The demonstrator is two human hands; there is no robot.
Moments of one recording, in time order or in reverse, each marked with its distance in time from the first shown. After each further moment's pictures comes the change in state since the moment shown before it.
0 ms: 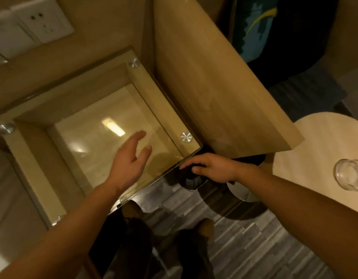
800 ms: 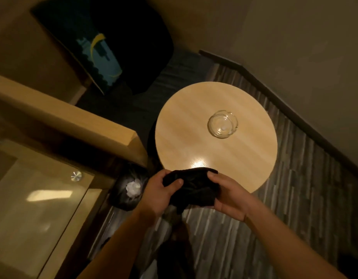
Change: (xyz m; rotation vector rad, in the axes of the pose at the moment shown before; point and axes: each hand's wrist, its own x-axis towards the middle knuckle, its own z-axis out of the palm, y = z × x) left_hand -0.110 0.241 0.278 -0.273 -0.634 -0.189; right_hand -0.323 0.165 0.080 1.732 0.637 -0.140
